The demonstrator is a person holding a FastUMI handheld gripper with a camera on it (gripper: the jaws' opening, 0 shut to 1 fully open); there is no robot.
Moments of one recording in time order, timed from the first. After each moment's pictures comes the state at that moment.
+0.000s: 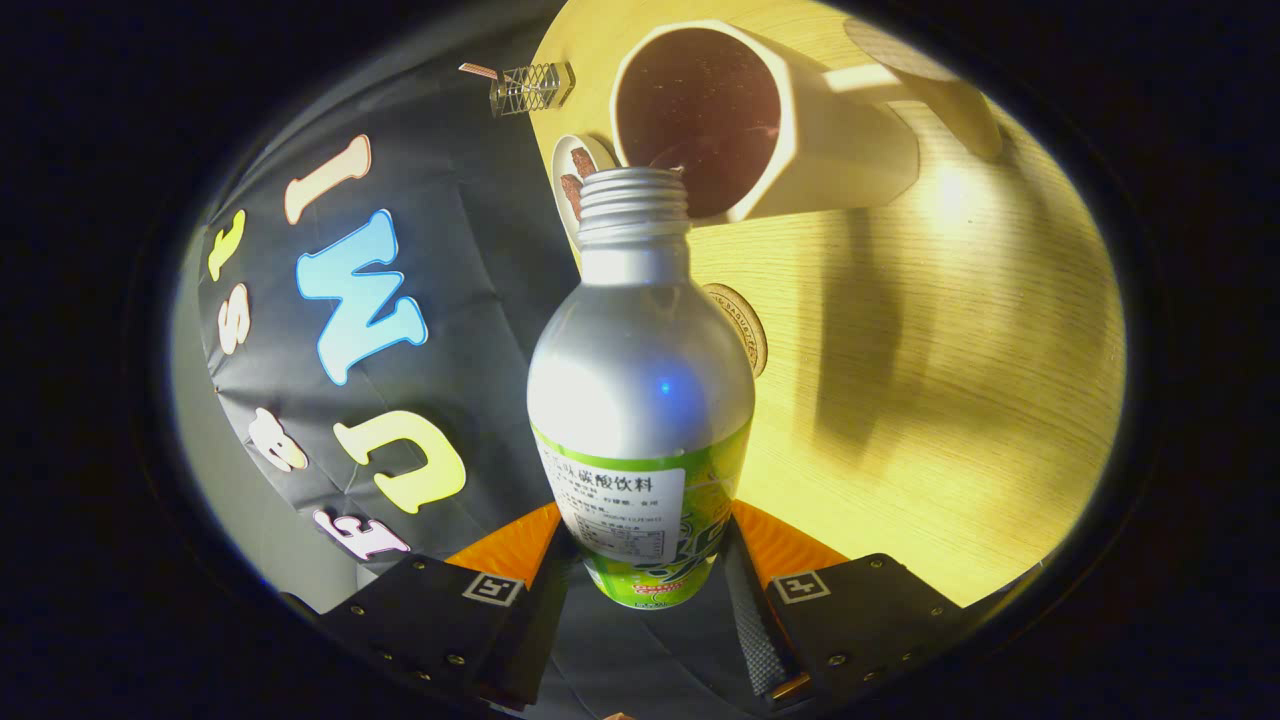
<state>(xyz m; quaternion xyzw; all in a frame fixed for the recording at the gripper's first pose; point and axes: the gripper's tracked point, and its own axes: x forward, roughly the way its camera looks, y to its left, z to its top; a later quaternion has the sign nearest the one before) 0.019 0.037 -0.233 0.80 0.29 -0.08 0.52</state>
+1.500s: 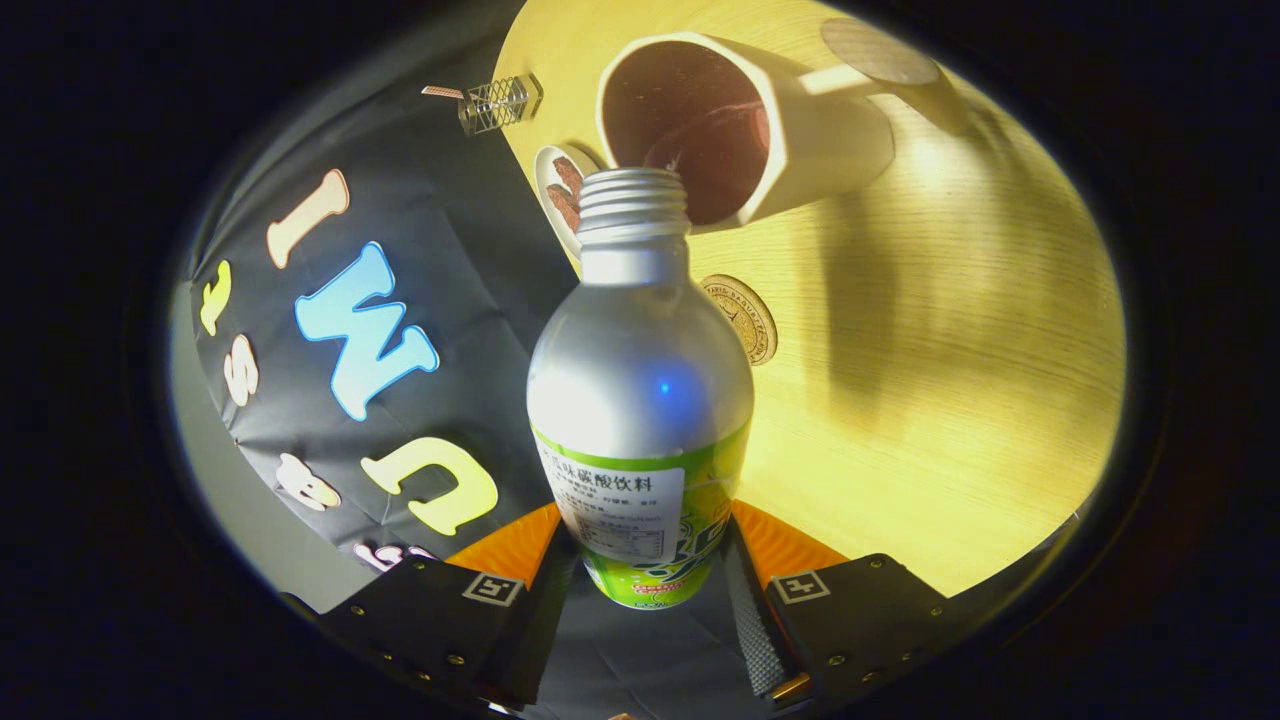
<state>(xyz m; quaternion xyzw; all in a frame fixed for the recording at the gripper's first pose) 0.023 0.029 -0.211 0.84 0.27 -0.08 0.46</state>
